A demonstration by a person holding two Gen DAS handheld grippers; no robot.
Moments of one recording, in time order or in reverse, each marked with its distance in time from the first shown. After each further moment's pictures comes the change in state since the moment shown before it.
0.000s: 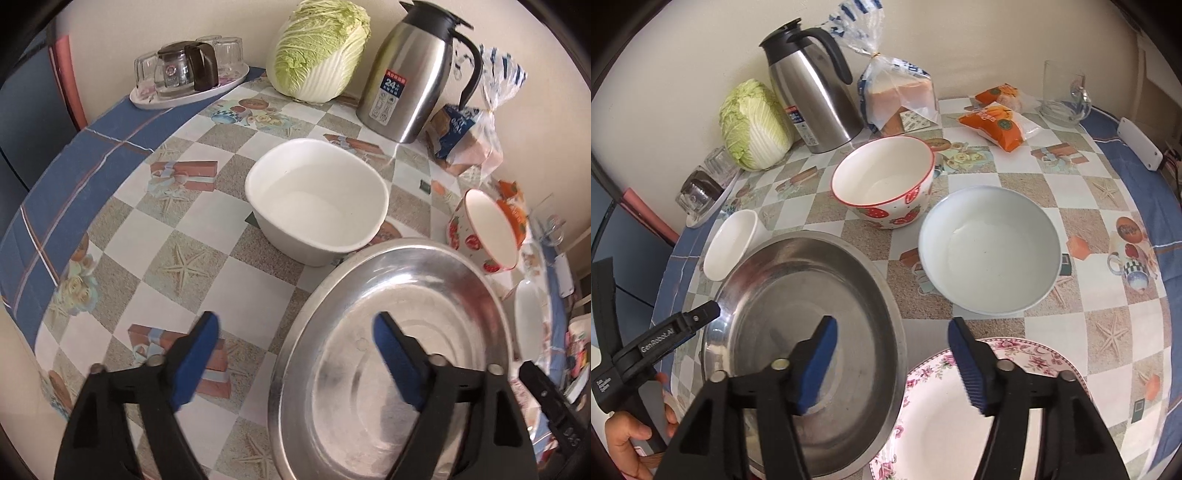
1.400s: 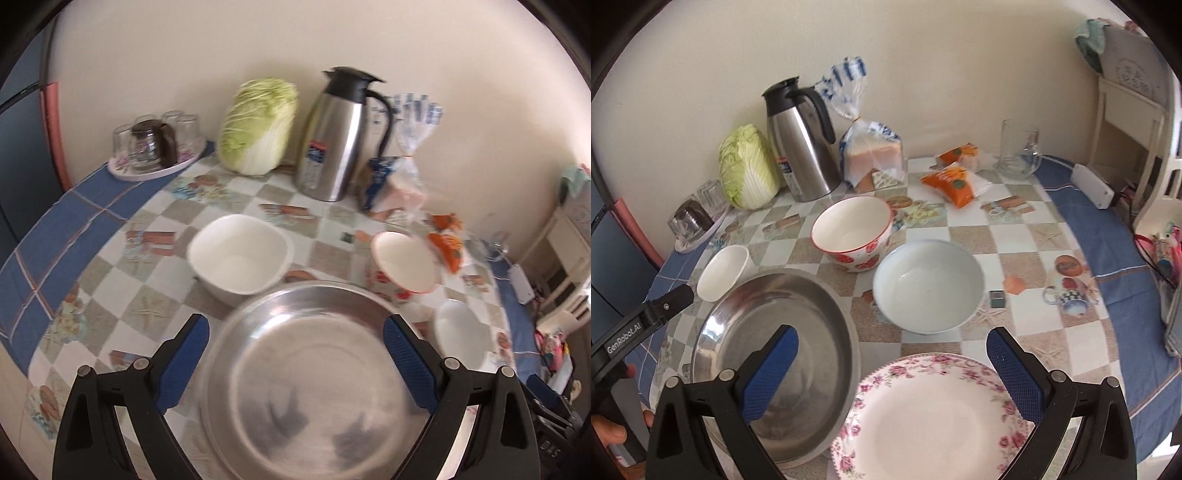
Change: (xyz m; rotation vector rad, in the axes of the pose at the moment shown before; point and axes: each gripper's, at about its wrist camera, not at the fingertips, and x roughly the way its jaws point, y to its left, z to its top) left arm -0.075 -0.055 -0.021 0.066 -0.266 -0.144; right arm -0.067 -0.016 -0.015 -0.016 -0.217 -0.128
